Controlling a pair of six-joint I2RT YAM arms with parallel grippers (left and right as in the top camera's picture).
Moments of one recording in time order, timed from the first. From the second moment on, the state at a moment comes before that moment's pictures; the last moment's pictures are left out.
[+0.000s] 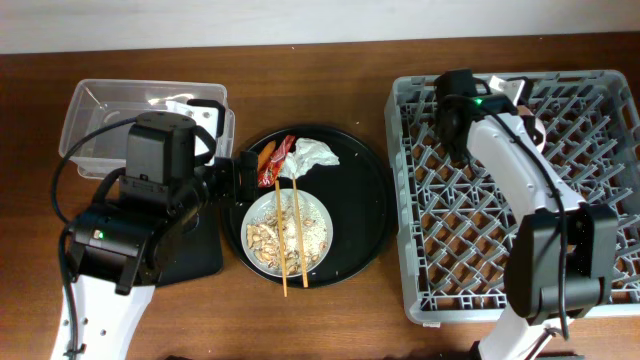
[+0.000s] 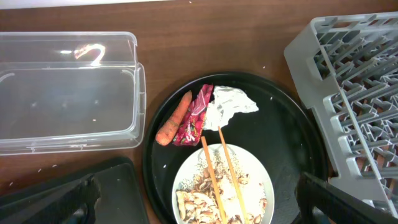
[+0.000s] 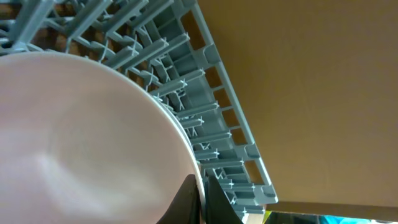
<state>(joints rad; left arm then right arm) -0.28 1.20 1.42 -0.99 -0.01 -0.16 0.12 1.89 1.48 -1.00 1.13 0.36</state>
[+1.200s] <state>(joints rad) -0.28 1.20 1.42 -0.99 -0.01 -0.16 0.22 1.93 1.48 -1.00 1.22 0.36</state>
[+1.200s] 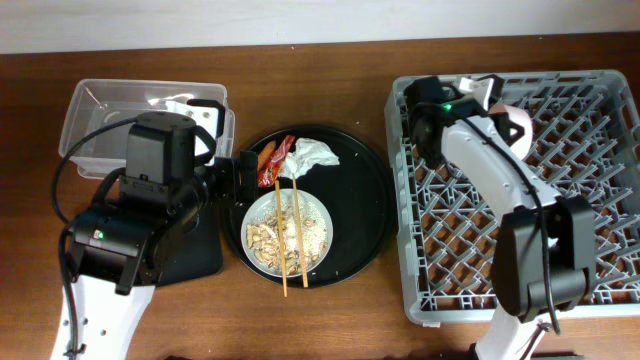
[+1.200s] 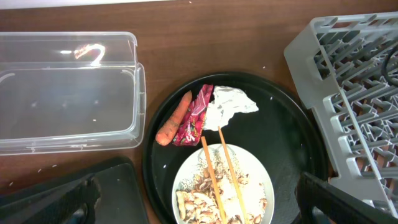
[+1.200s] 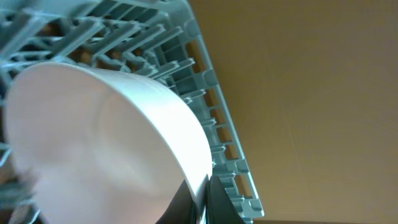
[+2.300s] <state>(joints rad) -0.28 1.20 1.42 -0.99 -0.01 -0.16 0.61 1.78 1.45 -0.94 -0.28 0.25</state>
